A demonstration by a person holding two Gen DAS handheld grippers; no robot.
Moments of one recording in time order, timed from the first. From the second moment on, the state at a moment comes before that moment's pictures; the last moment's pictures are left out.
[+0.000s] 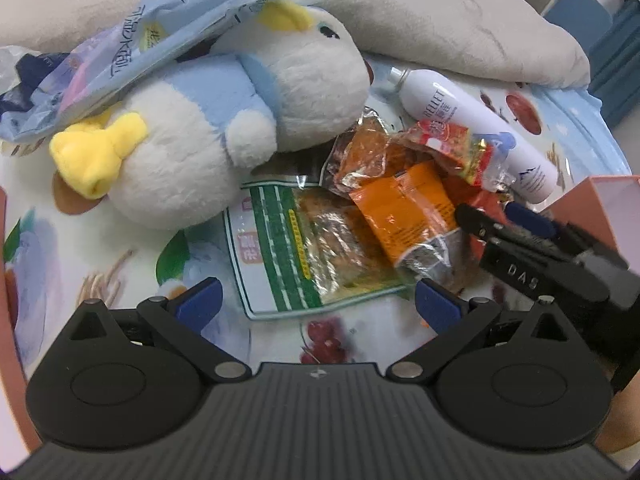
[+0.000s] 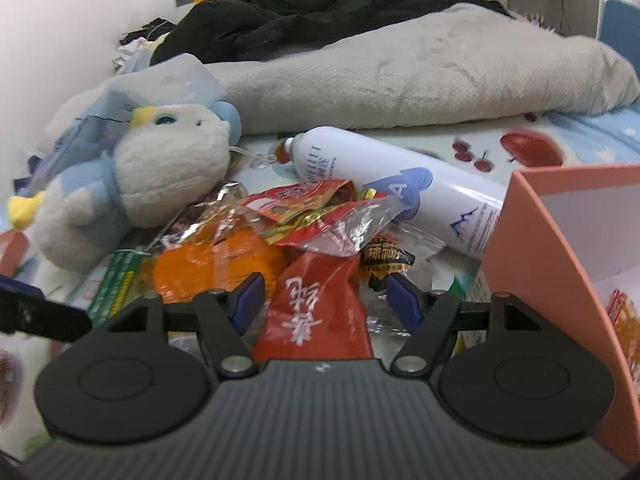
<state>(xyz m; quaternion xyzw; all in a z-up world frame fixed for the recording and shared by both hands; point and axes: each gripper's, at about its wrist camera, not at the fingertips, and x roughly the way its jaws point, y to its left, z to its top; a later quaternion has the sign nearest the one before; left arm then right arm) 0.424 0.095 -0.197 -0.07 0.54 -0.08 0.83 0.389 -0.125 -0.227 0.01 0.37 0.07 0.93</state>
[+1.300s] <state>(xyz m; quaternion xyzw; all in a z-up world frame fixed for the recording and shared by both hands) 0.336 0.100 -0.175 -0.10 0.47 -0.07 0.87 0.311 -0.111 -0.183 -0.05 0.37 0.07 0.92</state>
